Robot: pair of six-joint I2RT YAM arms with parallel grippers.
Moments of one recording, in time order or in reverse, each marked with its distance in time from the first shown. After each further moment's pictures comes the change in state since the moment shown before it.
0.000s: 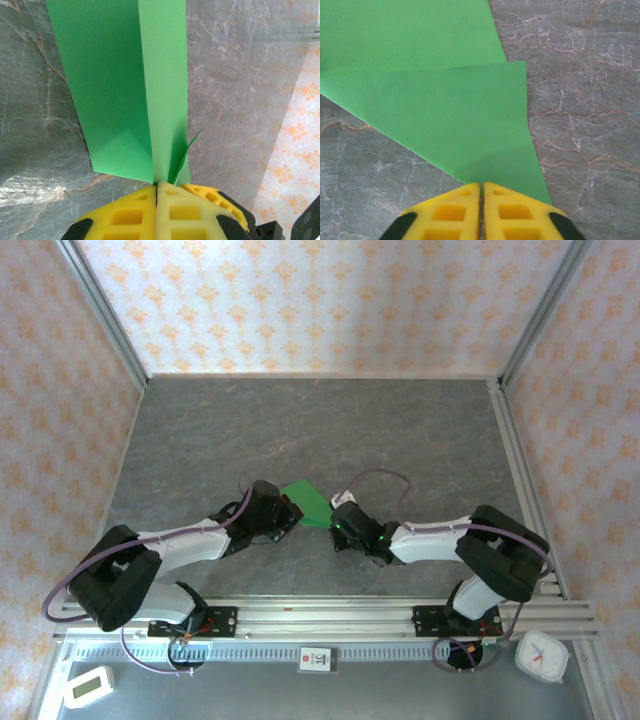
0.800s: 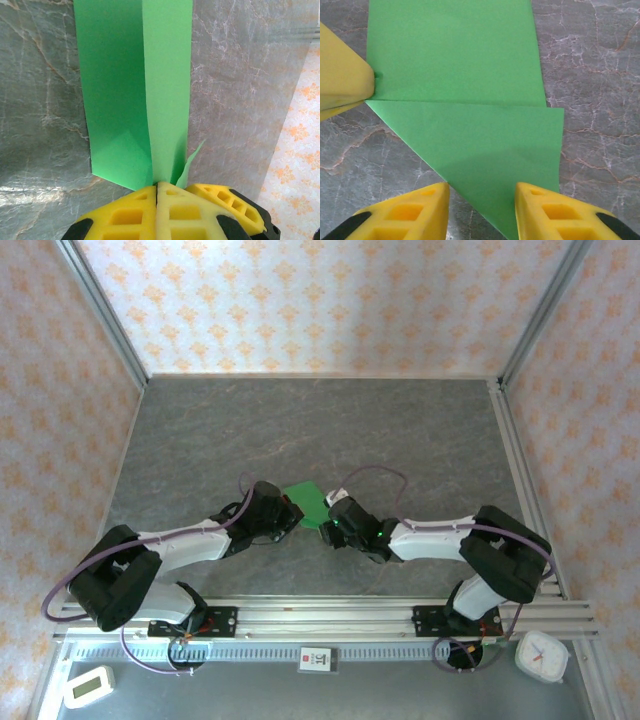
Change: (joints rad) left arm -0.011 0.000 0.000 0.000 -0.014 0.000; right arm 0.000 -0.013 0.042 -0.024 -0.068 -0.018
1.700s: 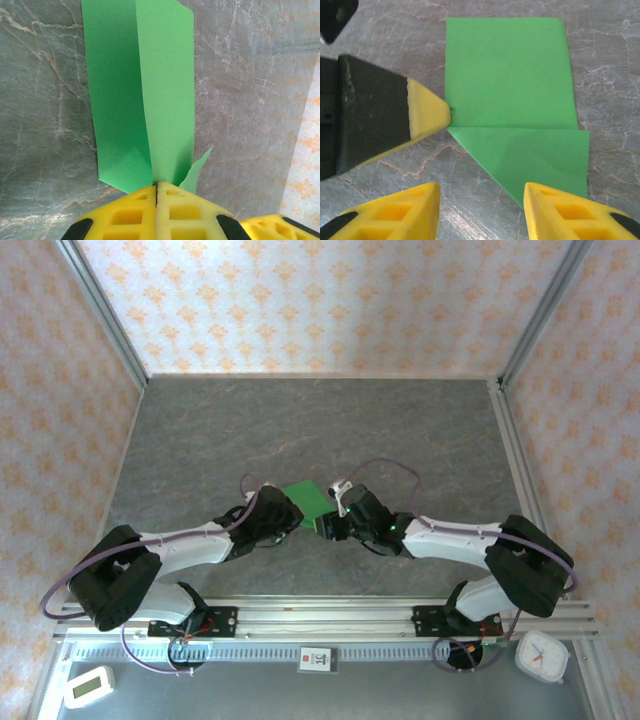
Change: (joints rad) left arm -0.052 0.000 -0.002 -0.004 -0.137 0.025; right arm -0.059 -0.121 0.000 -0.001 -0.195 0.051
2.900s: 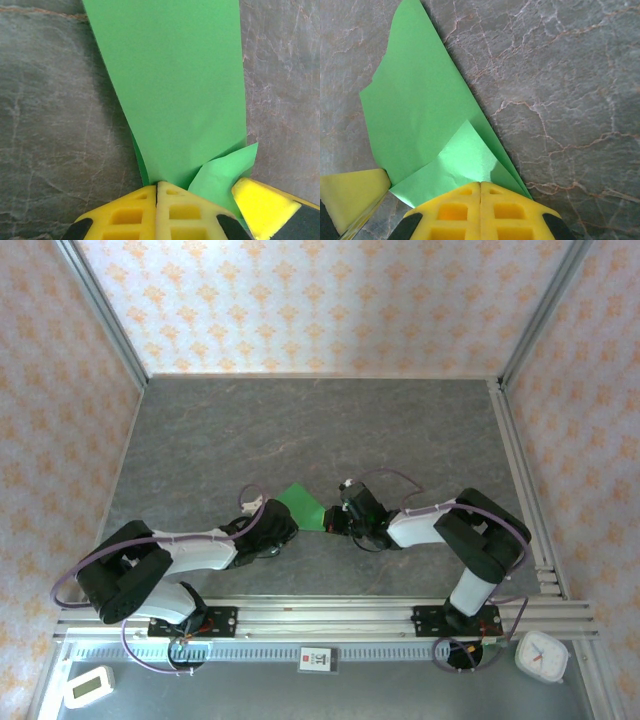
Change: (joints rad) left arm -0.062 0.049 -0.070 0.023 -0.154 -0.019; right arm -0.110 0.273 -0.017 0.242 -0.122 0.394
